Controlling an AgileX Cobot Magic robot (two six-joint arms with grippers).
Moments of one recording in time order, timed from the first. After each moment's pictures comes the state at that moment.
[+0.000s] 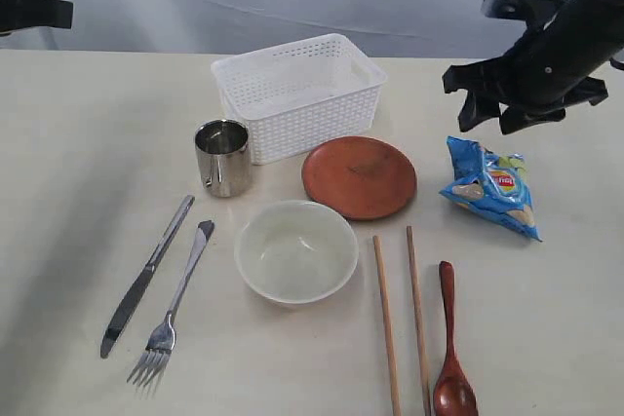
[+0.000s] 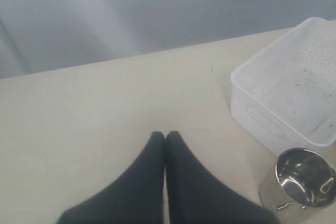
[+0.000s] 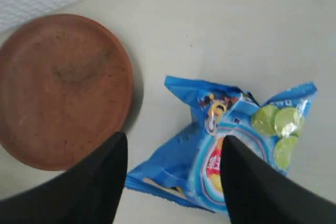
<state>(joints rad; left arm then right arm) -0.11 1.33 -0.94 -0.33 0.26 0.42 0.14 1.81 -1.28 0.21 0.76 -0.10</state>
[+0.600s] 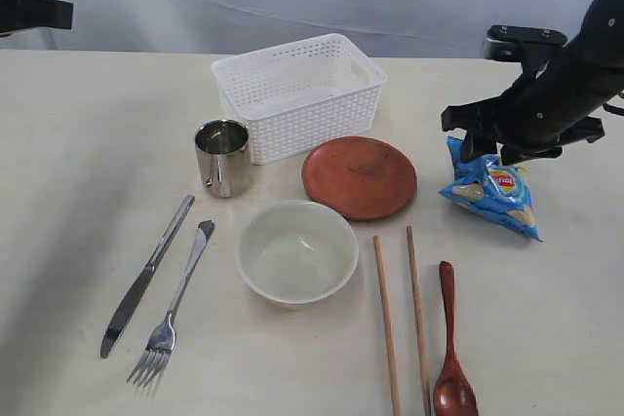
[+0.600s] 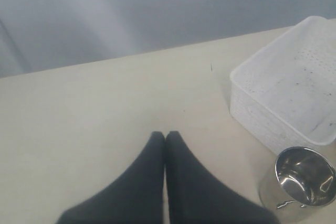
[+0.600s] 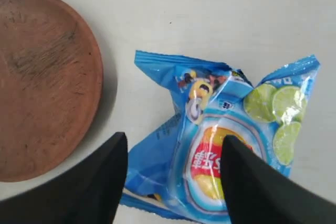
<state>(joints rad) -0.11 1.33 -0.94 -0.33 0.26 0.42 0.15 1.82 -1.13 0.19 0.56 -0.06</state>
